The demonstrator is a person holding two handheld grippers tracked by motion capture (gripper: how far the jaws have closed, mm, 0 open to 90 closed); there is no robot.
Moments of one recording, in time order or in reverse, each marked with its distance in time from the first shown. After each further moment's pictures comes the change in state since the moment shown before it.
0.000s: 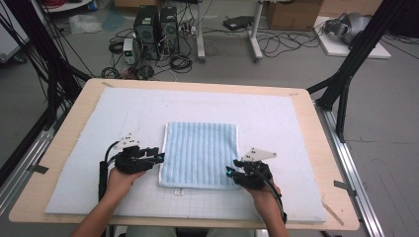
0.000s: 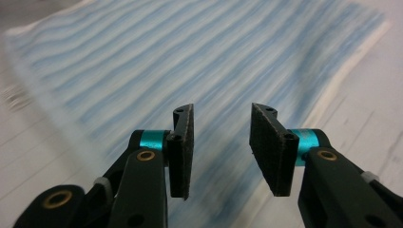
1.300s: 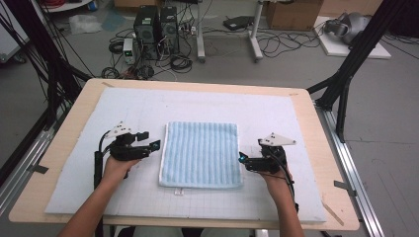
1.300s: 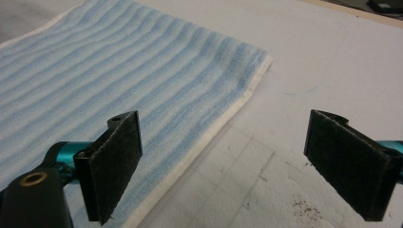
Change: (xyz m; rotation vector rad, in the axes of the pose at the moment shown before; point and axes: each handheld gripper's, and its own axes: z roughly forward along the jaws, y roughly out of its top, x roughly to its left) left arm 0.028 0.017 -0.004 -0.130 0.030 -0.031; right arm -0.055 0.003 -0.012 -0.107 -0.104 0.023
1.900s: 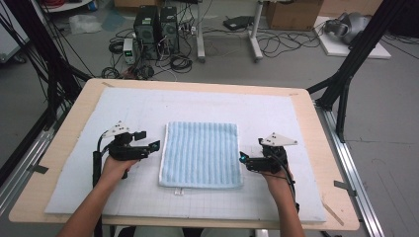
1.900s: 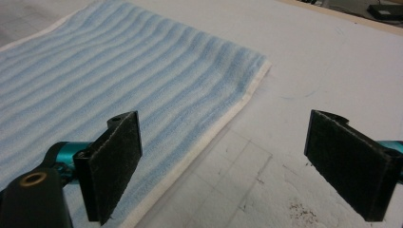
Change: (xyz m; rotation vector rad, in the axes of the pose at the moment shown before) left arm 0.000 0.000 -0.001 0.010 -0.021 0.000; right arm -0.002 -0.001 -0.002 -0.015 0.003 -0.005
